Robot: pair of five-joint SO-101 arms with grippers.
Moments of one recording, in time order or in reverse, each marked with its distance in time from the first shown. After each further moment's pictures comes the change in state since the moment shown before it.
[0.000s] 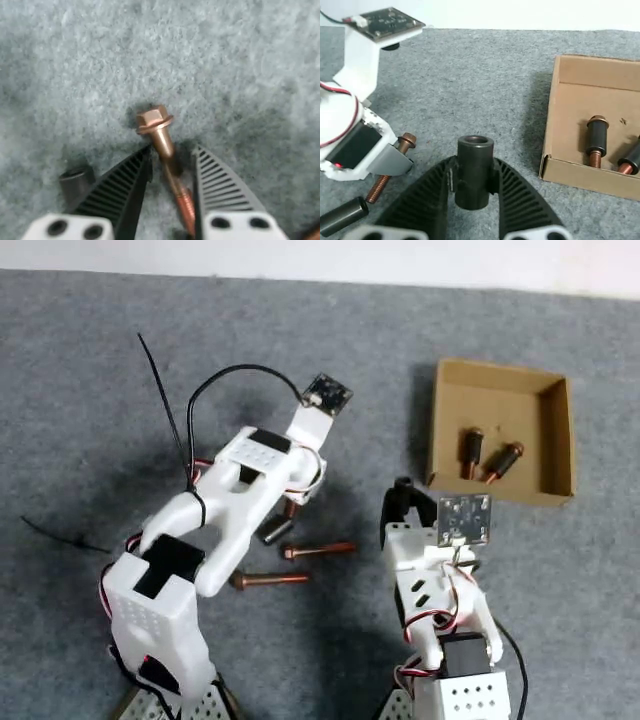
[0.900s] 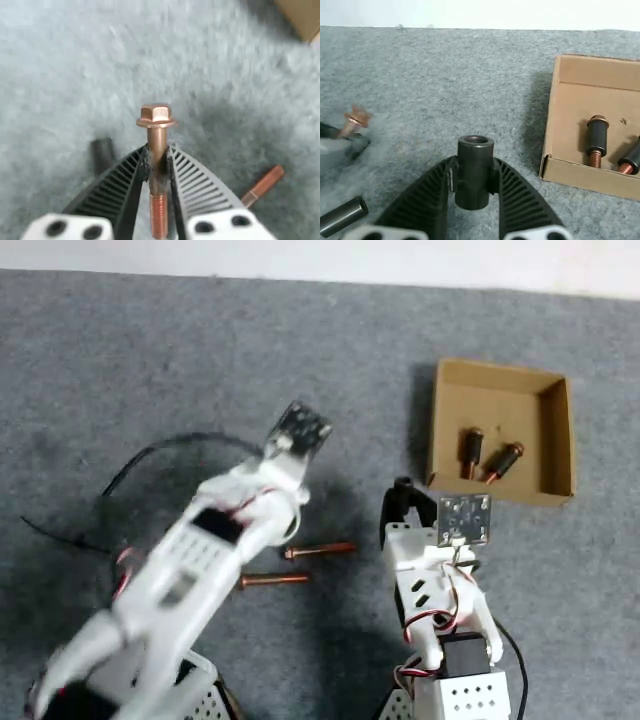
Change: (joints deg) left arm 2.5 -51.3 40.3 -14.8 -0.2; right arm -0.9 0.0 0.0 0.0 0.0
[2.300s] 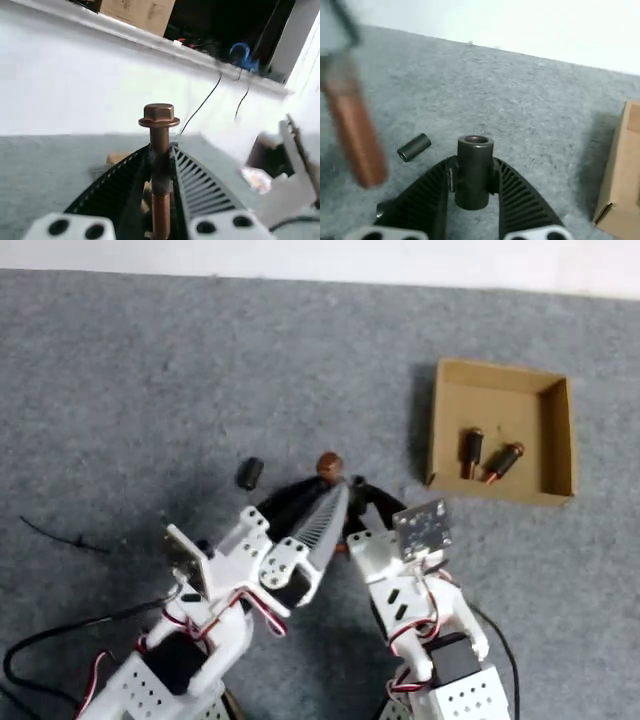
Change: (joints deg) left arm 17.1 -68.5 37.5 -27.3 27.5; right arm -12.2 0.0 0.0 -5.3 5.8
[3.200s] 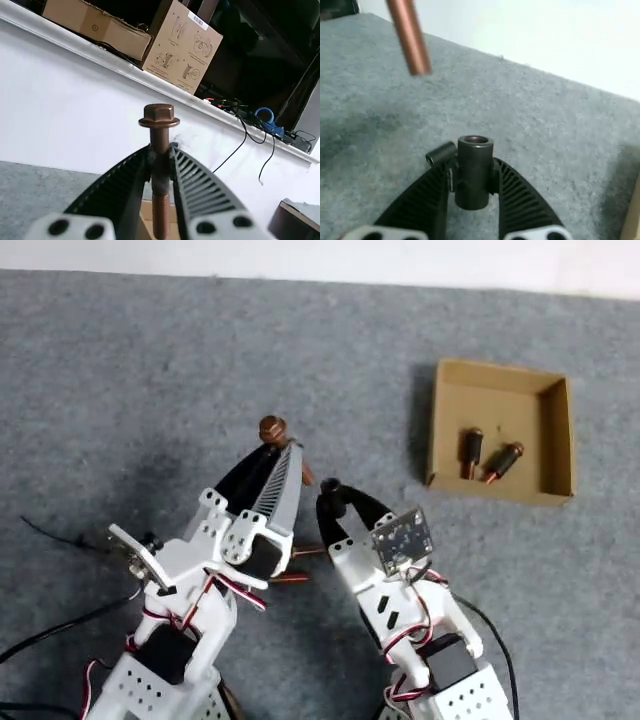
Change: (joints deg) left arm -11.4 0.1 1.0 -7.4 6.6; right arm -6.7 0.0 -2.3 -1.7 1.5
